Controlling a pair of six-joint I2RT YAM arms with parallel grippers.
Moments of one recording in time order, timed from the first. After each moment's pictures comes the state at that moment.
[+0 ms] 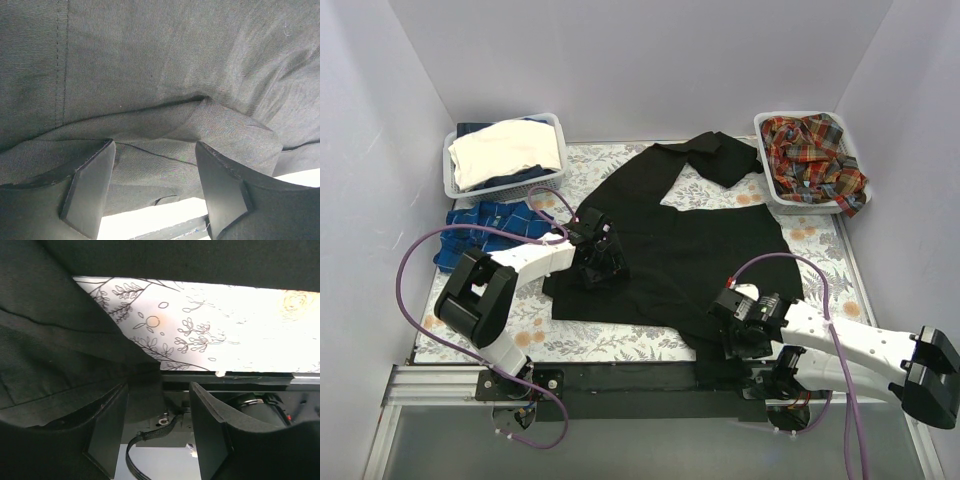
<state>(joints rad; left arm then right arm) -0.56 1.63 0.93 -0.44 0.11 -0.90 1.04 0.97 0.55 -1.08 0.16 0.92</state>
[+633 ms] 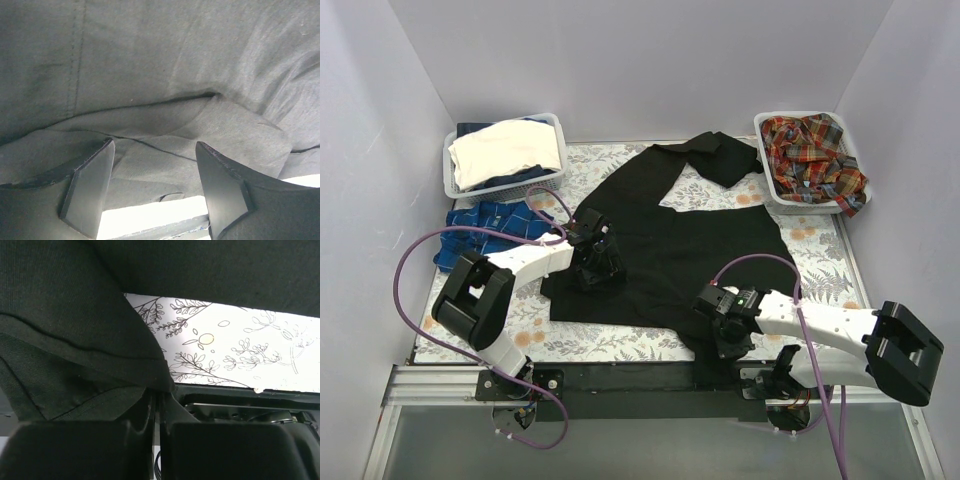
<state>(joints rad) -0.56 1.61 0.93 -0.50 0.09 -0.90 1.03 1.17 0.57 -0.93 0.03 0.85</state>
